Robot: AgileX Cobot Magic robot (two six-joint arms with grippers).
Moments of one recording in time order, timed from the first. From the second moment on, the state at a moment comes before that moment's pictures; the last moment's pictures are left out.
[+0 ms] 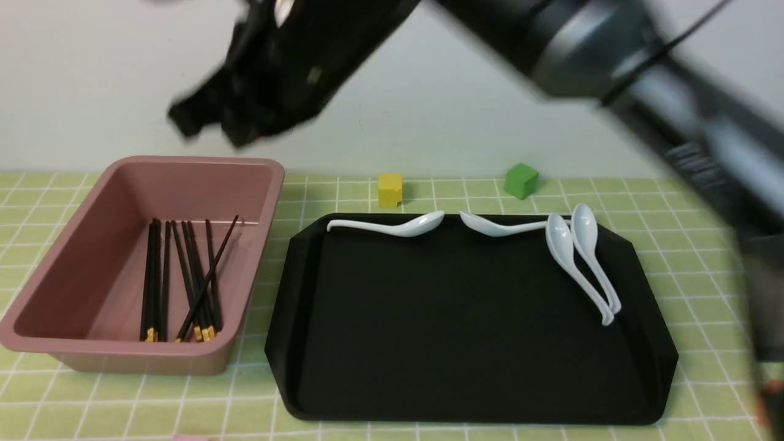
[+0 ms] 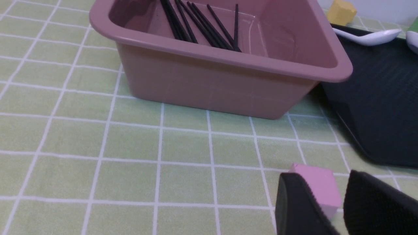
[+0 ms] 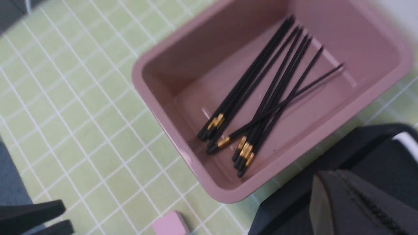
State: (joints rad) right arm 0.83 2.07 -2.55 0.15 1.26 0.01; left arm -0.12 -0.01 0.03 -0.03 0.38 -0.24
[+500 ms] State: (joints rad) right arm 0.83 1.37 -1.86 0.12 1.27 0.06; left arm -0.12 -0.01 0.03 -0.03 0.38 -0.24
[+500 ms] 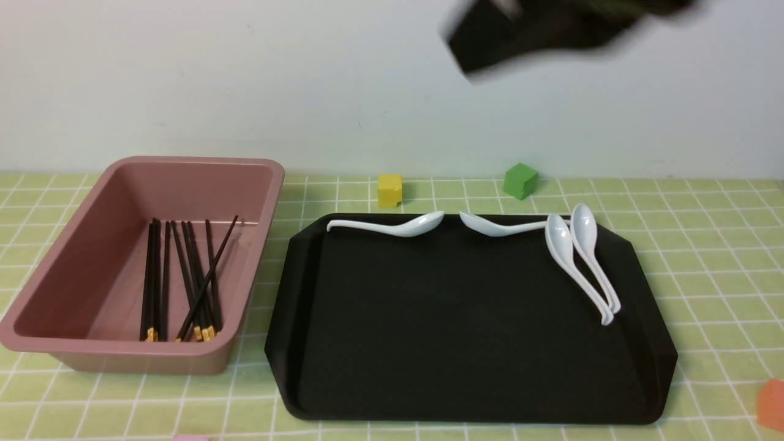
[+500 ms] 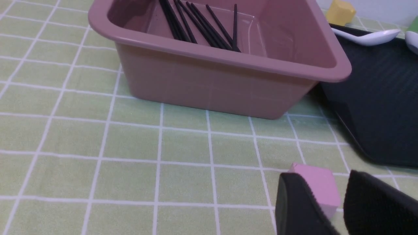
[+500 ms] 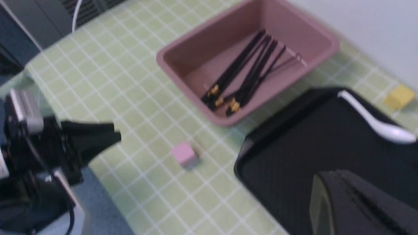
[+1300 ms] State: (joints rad) right arm 0.83 0.54 -0.43 -0.05 0.31 0.19; left arm -0.12 -0.01 0.03 -0.03 0.38 -0.24
